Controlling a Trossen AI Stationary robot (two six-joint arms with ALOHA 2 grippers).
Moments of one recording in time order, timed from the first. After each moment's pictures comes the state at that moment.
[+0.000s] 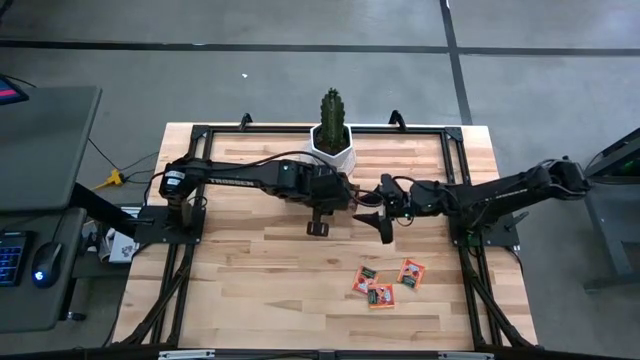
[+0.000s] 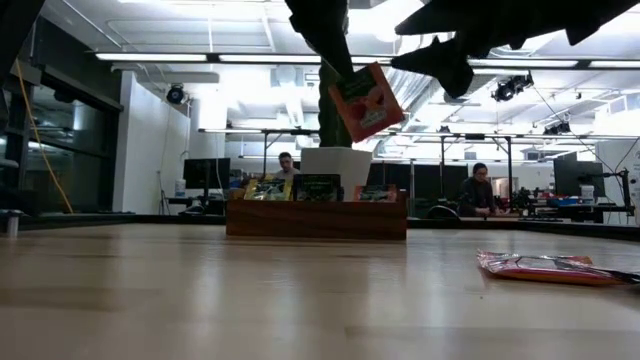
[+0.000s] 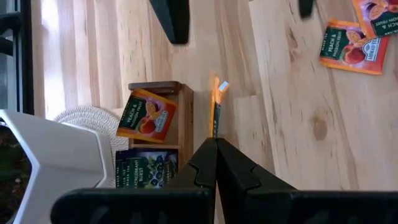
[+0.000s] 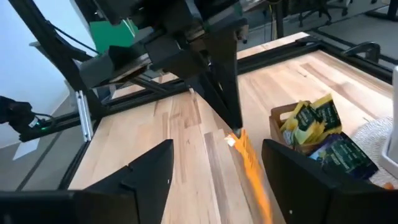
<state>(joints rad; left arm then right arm) -0.05 1.90 1.89 -1.02 -0.17 0.18 0.09 1.12 0.58 0.33 0.11 0.34</state>
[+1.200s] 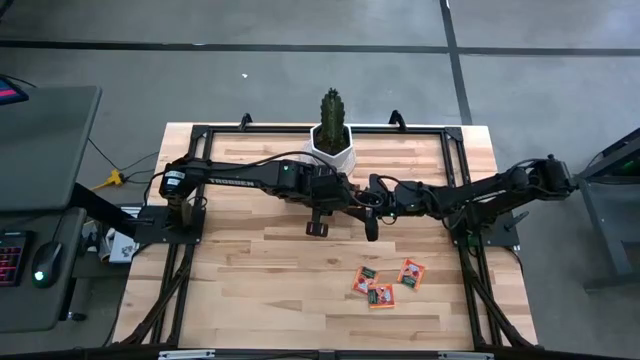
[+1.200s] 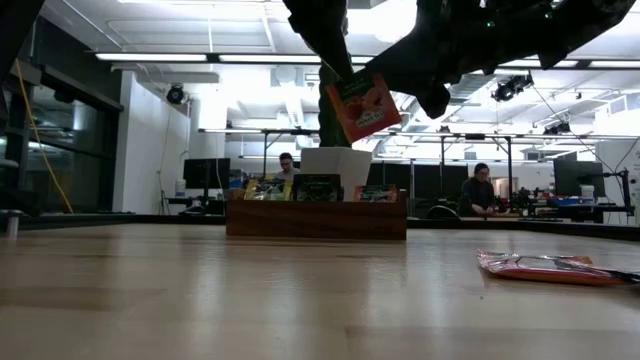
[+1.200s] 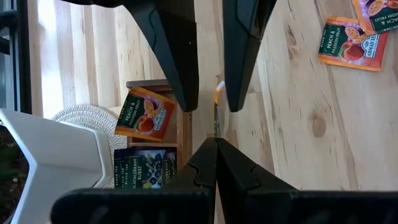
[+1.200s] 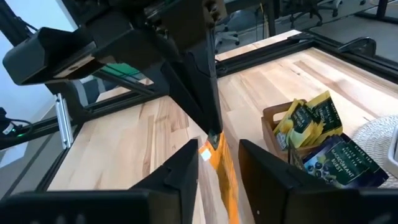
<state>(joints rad) -0.05 1.90 1.89 -1.02 -0.17 0.18 0.04 1.31 0.58 0.53 0.10 0.33</state>
